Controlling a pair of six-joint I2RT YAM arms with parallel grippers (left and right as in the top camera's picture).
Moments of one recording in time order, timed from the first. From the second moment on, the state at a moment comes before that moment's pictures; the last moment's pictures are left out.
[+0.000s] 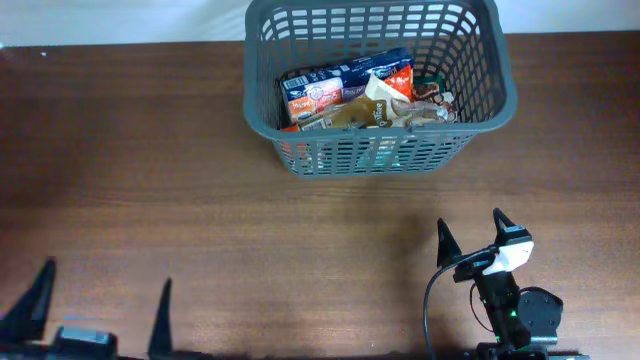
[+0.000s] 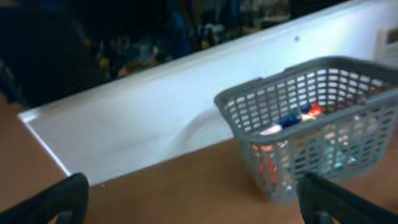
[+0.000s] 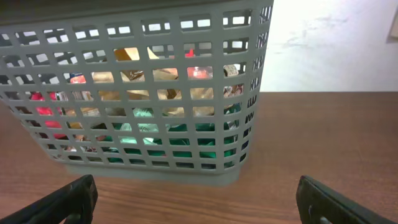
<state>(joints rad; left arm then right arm) -0.12 0.44 1.43 -1.04 0.02 0.26 -0.05 0.02 0.01 -0.05 -0.25 0.08</state>
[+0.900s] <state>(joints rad) 0.02 0.02 0.10 -0.01 0.24 0.16 -0.04 0.02 0.01 -0.05 -0.25 0.08</state>
